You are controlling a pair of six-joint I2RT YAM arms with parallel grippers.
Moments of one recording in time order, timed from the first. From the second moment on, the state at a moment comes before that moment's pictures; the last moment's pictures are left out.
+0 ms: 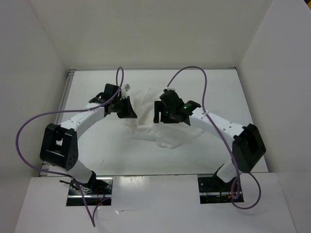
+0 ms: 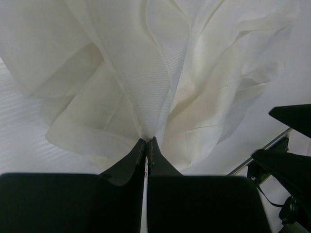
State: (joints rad) left arm -0.29 1.57 1.10 -0.40 0.42 -0.45; right arm 0.71 1.50 1.18 -0.54 0.09 0.65
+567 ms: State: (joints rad) left arm -0.29 1.57 1.10 -0.41 0.42 -0.45; right arm 0.72 1.90 1.43 -0.55 0.10 0.56
